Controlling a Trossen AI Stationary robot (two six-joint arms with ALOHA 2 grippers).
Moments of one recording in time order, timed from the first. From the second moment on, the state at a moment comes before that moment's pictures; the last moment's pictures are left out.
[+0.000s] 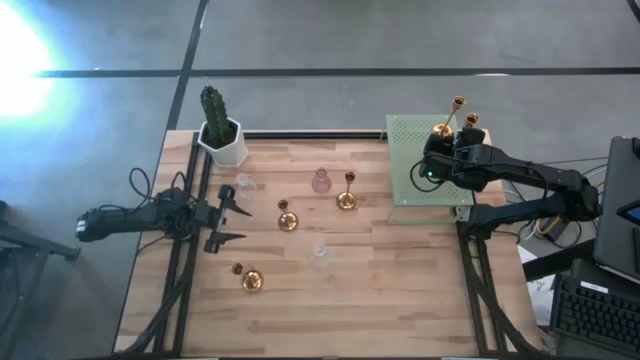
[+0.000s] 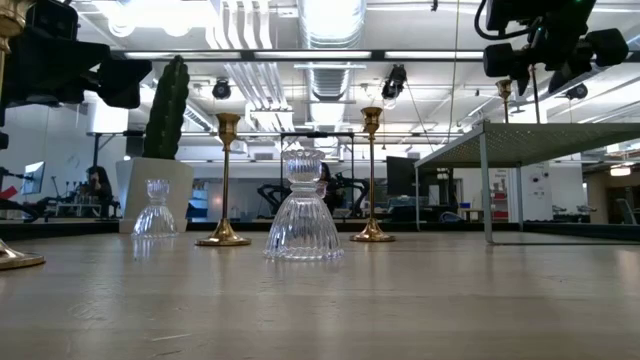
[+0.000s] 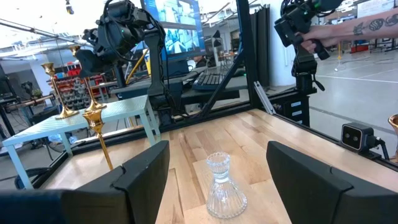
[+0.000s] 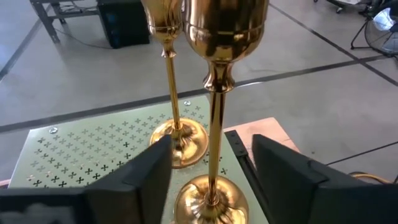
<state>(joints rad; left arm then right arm) 0.07 0.04 0.01 0.06 0.29 0.18 -0.31 1.05 1.00 -1.43 1.14 1.51</state>
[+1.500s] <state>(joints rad) 0.07 0.04 0.01 0.06 0.29 0.18 0.86 1.57 1.40 -1.49 0.95 2.20</state>
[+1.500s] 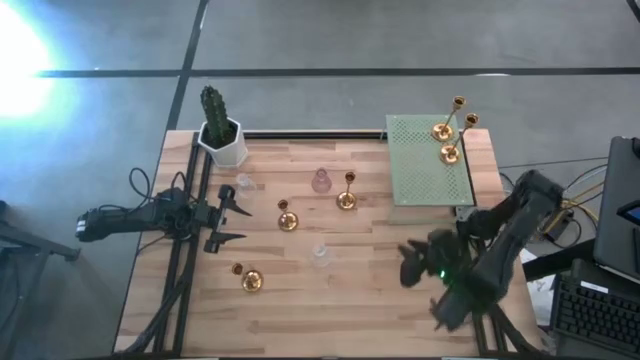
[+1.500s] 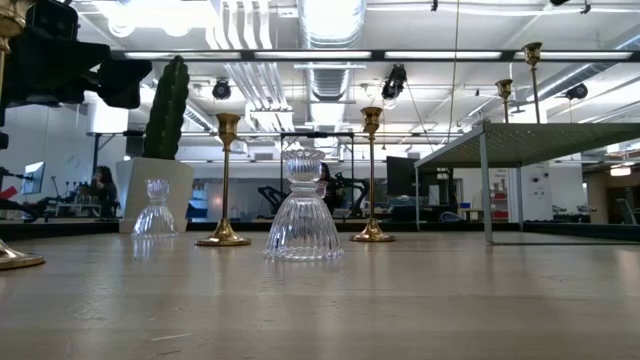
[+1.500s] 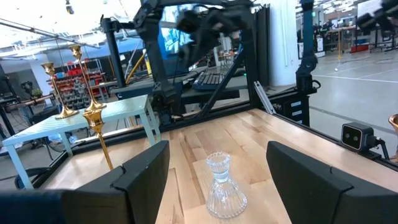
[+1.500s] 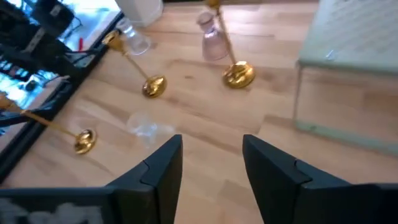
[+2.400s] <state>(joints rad) 0.07 0.04 0.01 0.06 0.29 0.18 0.69 2.24 2.12 -1.44 1.10 1.77</state>
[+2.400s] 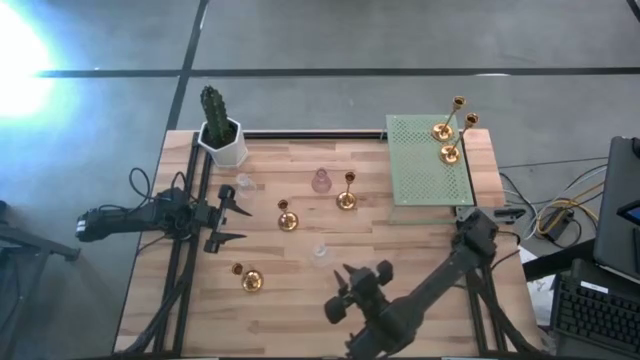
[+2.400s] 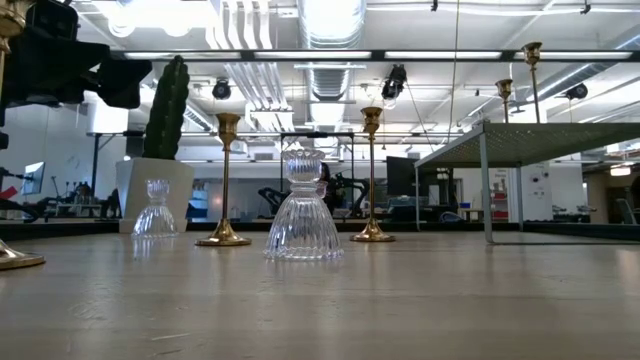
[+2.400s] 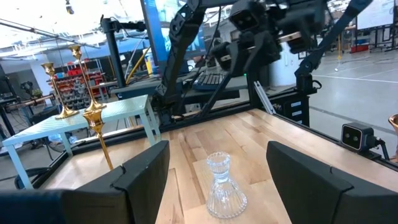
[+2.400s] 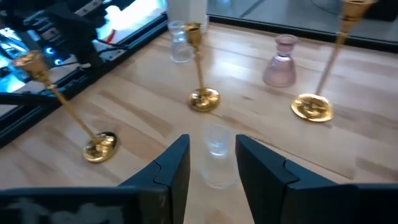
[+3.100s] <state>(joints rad) 0.07 0.04 0.01 0.06 0.29 0.18 0.48 2.41 2.28 -1.04 1.01 1.27</state>
